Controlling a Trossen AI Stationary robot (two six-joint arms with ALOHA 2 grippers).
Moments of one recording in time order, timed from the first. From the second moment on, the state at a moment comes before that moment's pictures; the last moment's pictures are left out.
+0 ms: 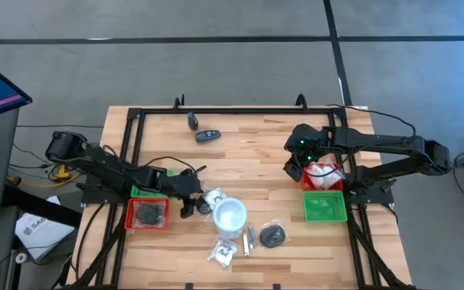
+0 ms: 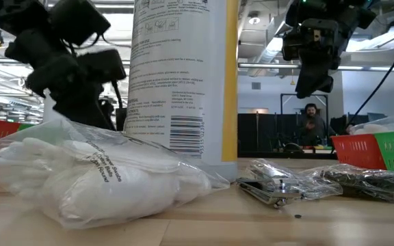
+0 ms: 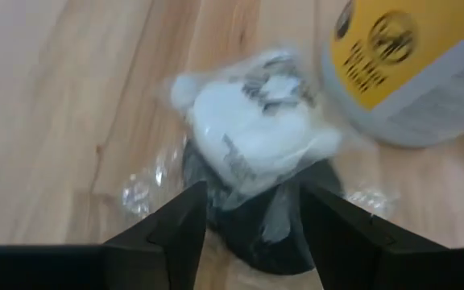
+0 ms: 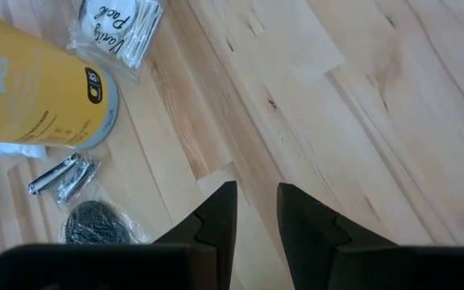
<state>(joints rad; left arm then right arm) -0.18 1.38 0.46 0.11 -0.12 -0.30 -0.27 1.13 0.82 -0.69 -0.21 0.33</state>
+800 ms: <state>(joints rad) -0.18 1.44 0.46 0.16 -0.15 -0.34 -0.27 1.13 0.82 -0.65 -0.21 0.33</state>
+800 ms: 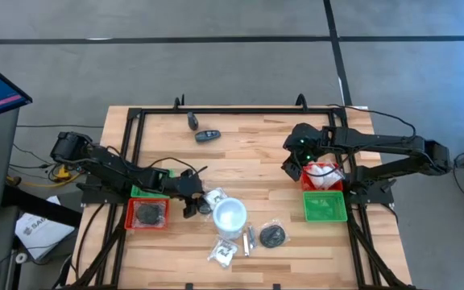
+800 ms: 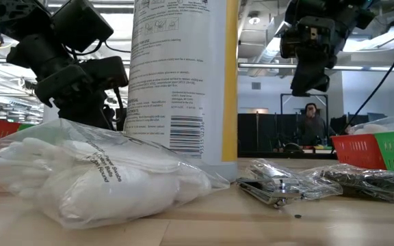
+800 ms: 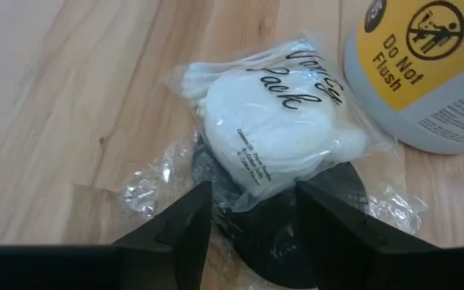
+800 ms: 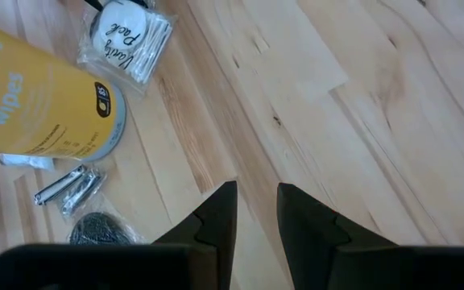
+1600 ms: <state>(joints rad) -0.18 1.44 0.46 0.16 -0.17 -0.34 -0.27 1.13 0.82 -0.65 -0.21 0.33</state>
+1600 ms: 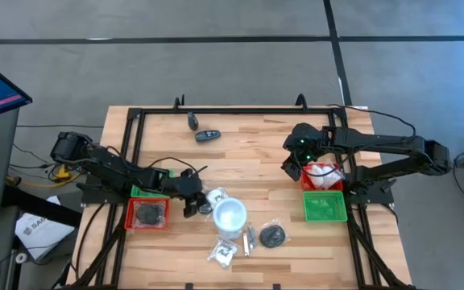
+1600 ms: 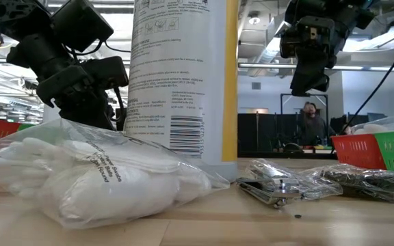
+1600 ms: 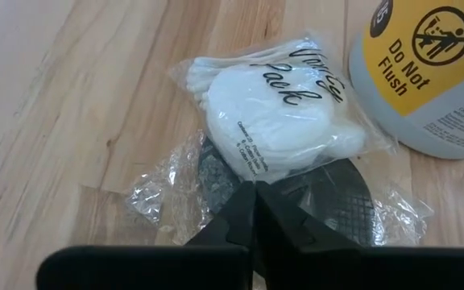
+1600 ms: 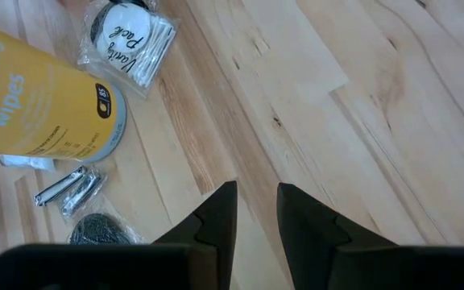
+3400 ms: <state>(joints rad) -0.10 0.90 0.46 0.47 -0.51 -0.19 -0.19 1.13 0.82 -0.24 -0.21 0.16</state>
